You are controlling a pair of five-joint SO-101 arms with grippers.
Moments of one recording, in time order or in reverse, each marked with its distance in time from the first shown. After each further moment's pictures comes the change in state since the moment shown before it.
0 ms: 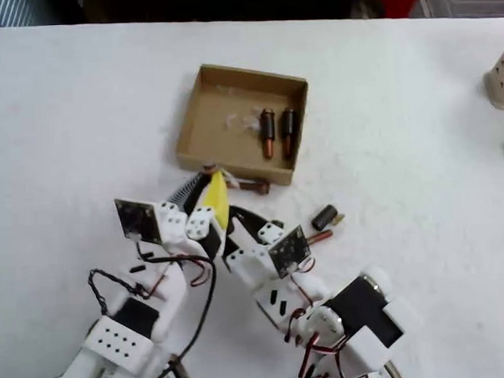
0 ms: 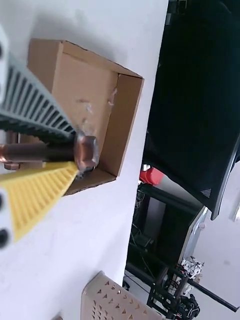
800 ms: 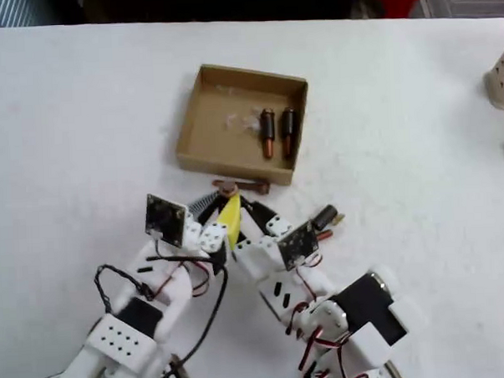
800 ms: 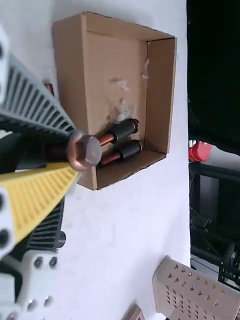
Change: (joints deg) left arm 2.0 2.1 -0.2 9.1 -8.9; right arm 4.2 0.0 -1.6 0.0 -0.1
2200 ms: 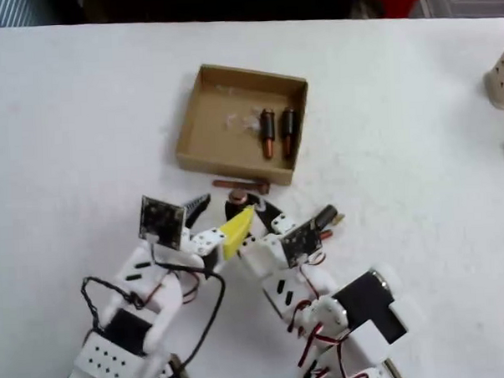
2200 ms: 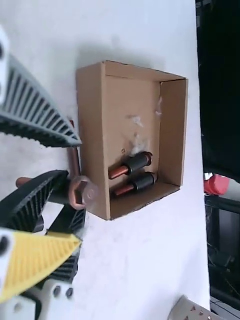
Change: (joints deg) left arm -1.8 -23.0 0.4 21.9 0.1; right arm 1.5 0.1 0.1 0.0 0.2
